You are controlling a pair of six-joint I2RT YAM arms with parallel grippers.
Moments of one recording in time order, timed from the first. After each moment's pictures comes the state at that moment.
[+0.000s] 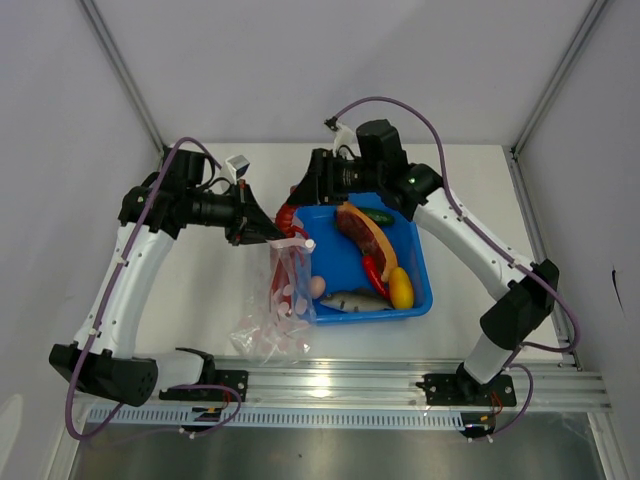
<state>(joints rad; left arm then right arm) -0.22 1.26 1.49 -1.11 0.94 -0.70 0.69 1.68 1.75 -0.46 -0.61 0.62</state>
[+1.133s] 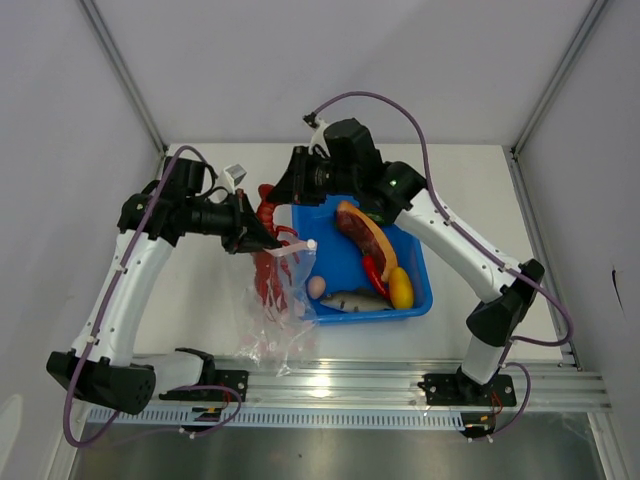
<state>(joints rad) -0.22 1.22 1.44 -1.14 0.84 -0.67 0.84 1.76 1.99 -0.60 -0.33 0.78</state>
